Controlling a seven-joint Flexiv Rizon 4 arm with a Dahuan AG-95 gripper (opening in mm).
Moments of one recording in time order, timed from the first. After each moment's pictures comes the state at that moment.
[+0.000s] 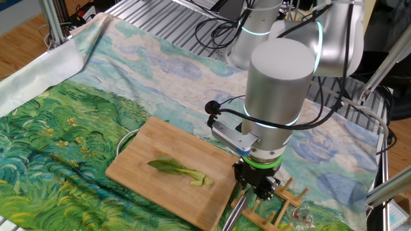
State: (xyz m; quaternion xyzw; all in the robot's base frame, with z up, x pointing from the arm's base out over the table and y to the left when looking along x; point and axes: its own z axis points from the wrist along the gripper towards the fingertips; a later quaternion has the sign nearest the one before) arm 0.547 0.258 0.042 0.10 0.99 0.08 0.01
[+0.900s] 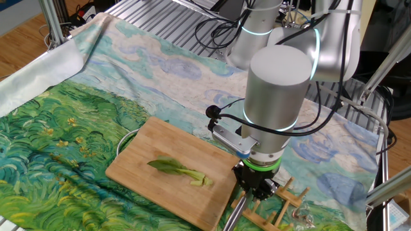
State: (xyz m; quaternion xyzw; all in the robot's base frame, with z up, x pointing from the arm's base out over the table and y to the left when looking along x) arm 0.545 0.261 0.028 0.09 0.99 0.08 0.01
